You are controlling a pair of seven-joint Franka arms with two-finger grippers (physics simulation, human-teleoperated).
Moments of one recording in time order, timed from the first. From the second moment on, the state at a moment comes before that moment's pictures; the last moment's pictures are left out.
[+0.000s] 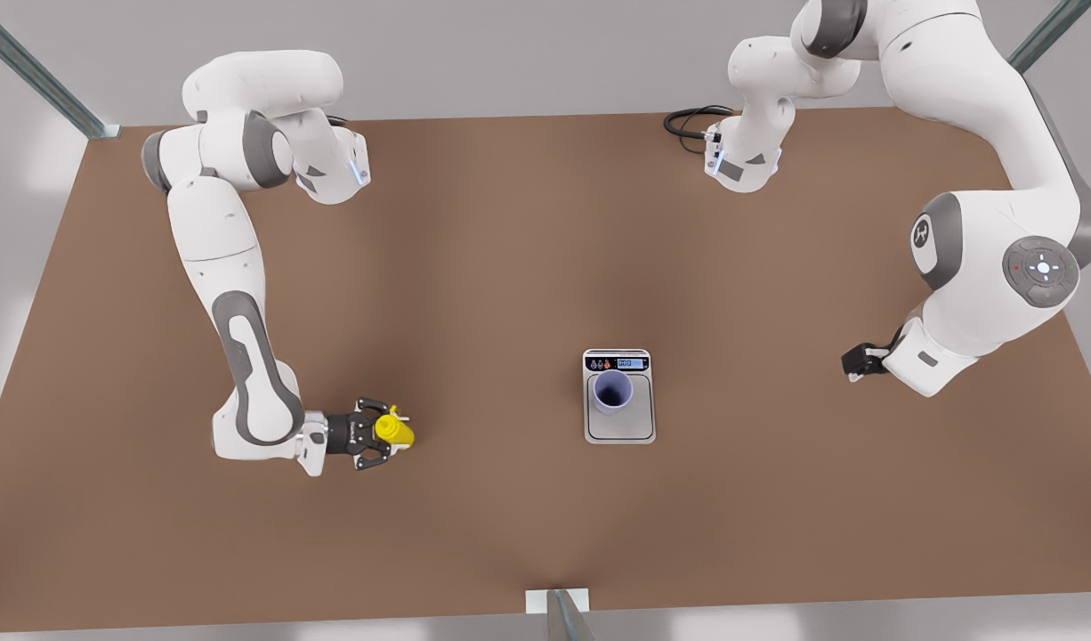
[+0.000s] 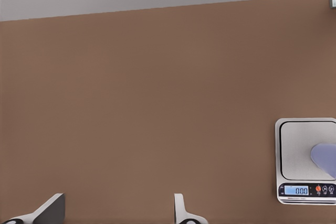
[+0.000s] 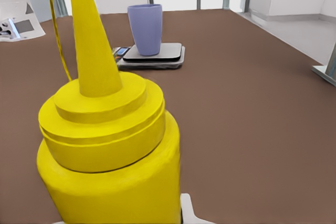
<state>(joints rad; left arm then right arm) -0.12 0.36 0.07 -1.32 0.05 1.70 -0.01 0.02 0.90 0.05 -1.49 1.14 1.94 -2.26</state>
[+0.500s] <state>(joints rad) -0.12 0.36 0.07 -1.32 0.05 1.71 0.00 -0.02 0.90 0.05 -1.50 1.13 1.91 -2.26</state>
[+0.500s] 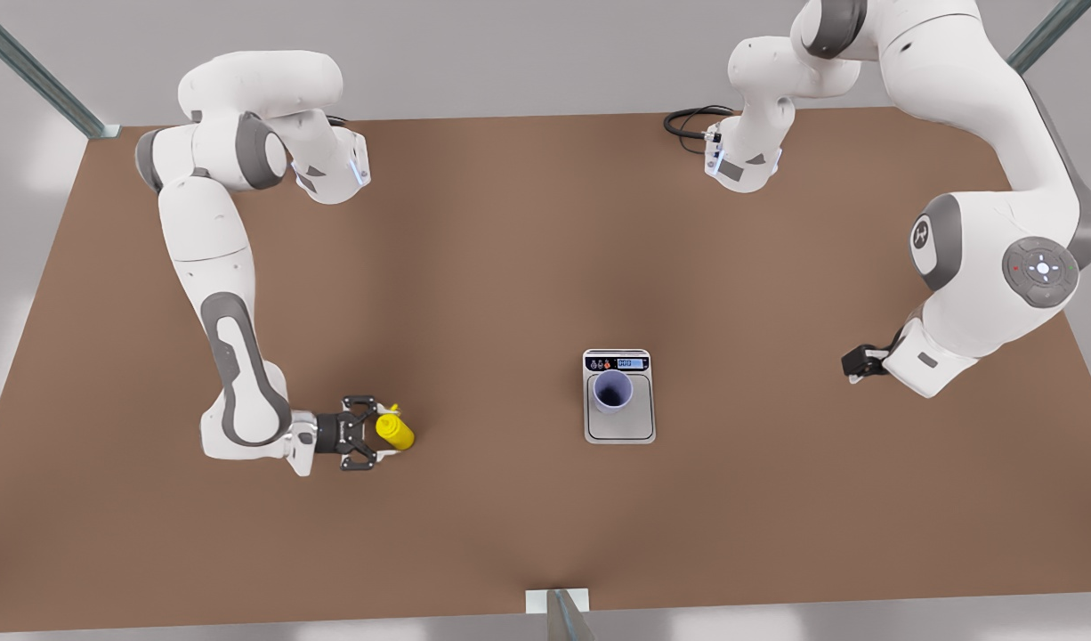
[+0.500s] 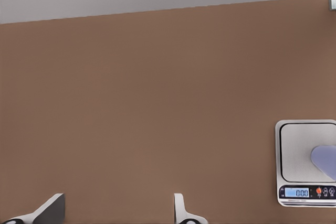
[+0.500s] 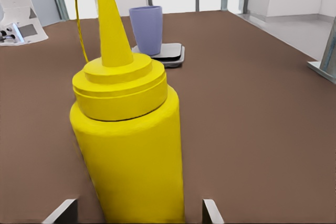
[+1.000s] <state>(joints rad) -0.12 0.36 0.07 -1.32 0.05 1.71 0.00 -0.13 0.72 -0.06 -1.18 0.34 1.71 -1.14</state>
